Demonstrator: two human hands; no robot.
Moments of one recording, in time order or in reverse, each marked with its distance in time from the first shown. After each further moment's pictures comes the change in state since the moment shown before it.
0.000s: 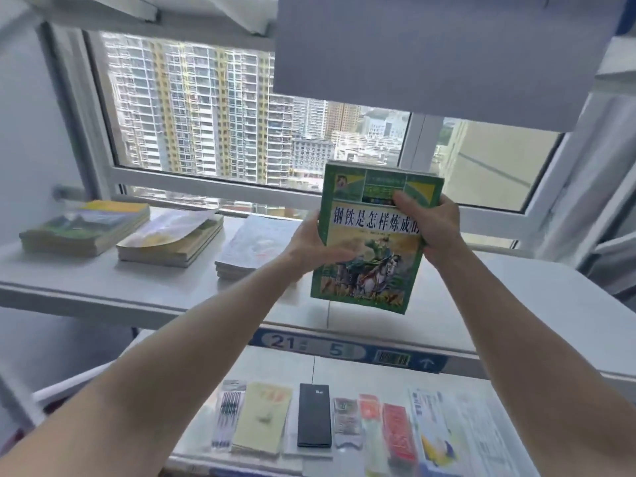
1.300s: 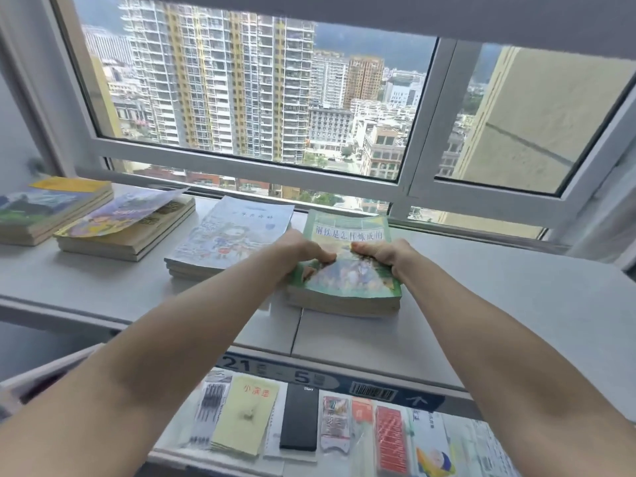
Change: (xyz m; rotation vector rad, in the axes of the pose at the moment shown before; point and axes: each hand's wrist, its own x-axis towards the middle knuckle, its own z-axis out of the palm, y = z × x) left_hand 0.093 -0.078 0.037 0.273 0.050 -0.754; right_hand 0.102 0.150 -0.017 -0.593 -0.069 0.708
